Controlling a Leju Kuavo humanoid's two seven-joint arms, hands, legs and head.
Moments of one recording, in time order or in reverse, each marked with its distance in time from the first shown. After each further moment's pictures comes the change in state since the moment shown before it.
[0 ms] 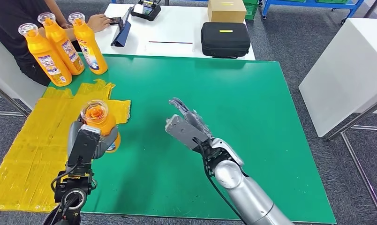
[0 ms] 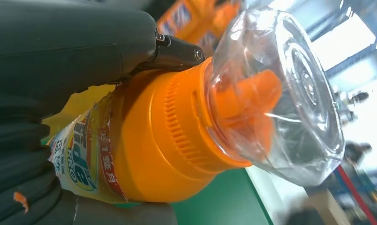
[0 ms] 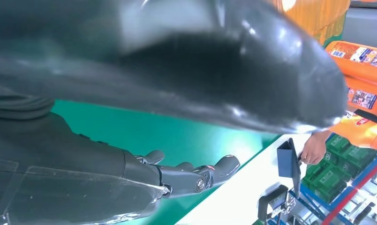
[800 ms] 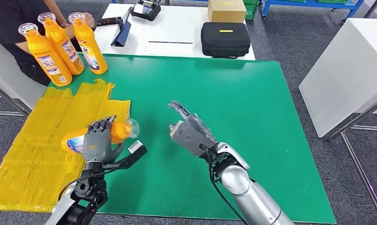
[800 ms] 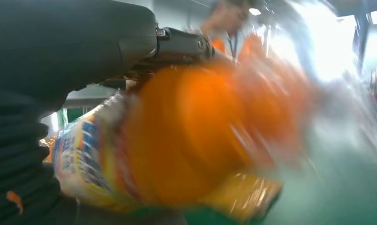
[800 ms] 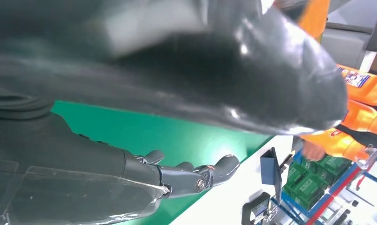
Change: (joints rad) left arm -0.153 0.048 -0.147 0.504 -0.782 0.079 0.286; right arm 0.030 -0.043 0.014 -0.087 -0.079 0.042 -0.025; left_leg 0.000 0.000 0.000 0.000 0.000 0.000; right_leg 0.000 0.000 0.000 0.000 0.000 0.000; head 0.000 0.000
